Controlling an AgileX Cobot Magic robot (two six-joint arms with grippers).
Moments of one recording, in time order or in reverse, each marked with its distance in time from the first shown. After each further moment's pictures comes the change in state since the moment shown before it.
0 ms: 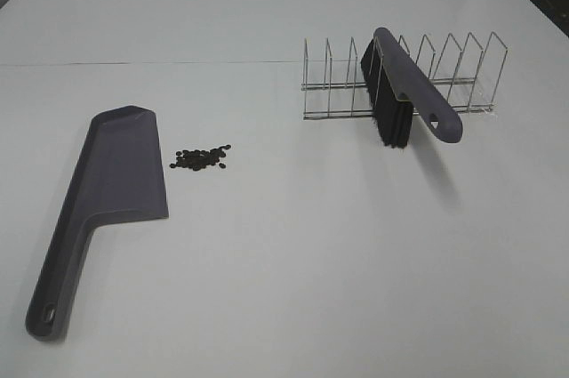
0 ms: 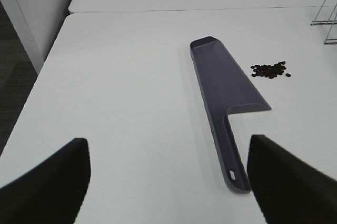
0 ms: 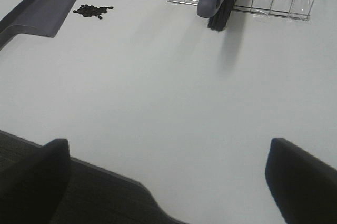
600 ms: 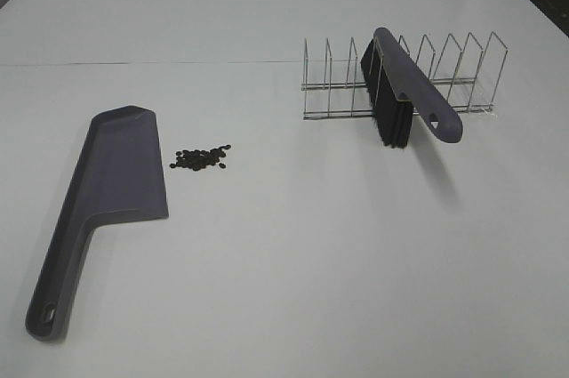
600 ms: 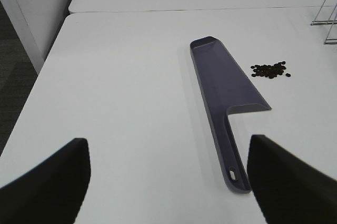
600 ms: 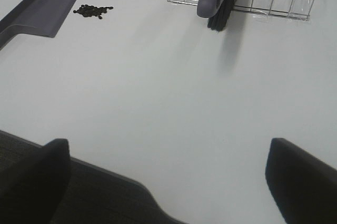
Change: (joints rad) left arm 0.000 0.000 0.000 0.000 0.000 0.000; right arm 0.000 0.000 0.000 0.000 0.000 0.000
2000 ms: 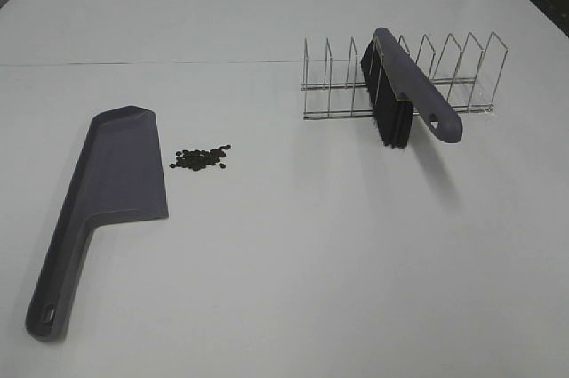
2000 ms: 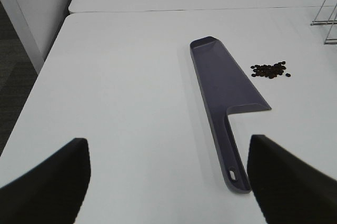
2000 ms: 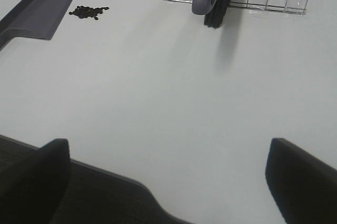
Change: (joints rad) left arm 0.000 0.000 0.000 0.000 0.000 0.000; right arm 0.000 0.000 0.002 -0.011 0.000 0.035
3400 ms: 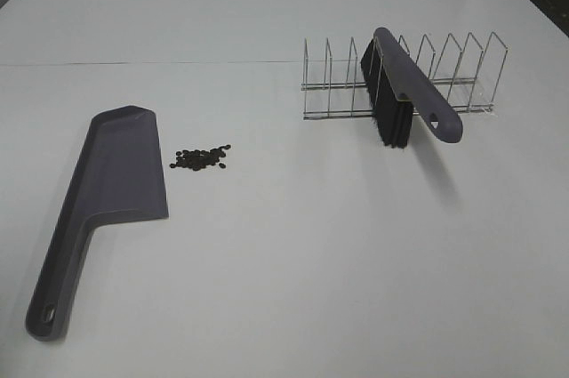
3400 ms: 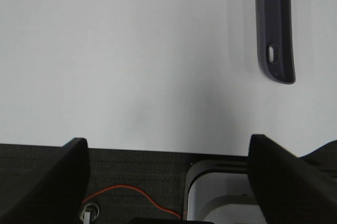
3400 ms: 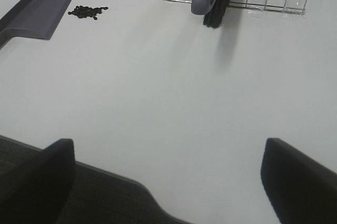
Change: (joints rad) left arm 0.000 0.768 0.001 0.055 -0.006 -0.089; right arm 0.000 0.000 0.000 -0.002 0.000 0.000
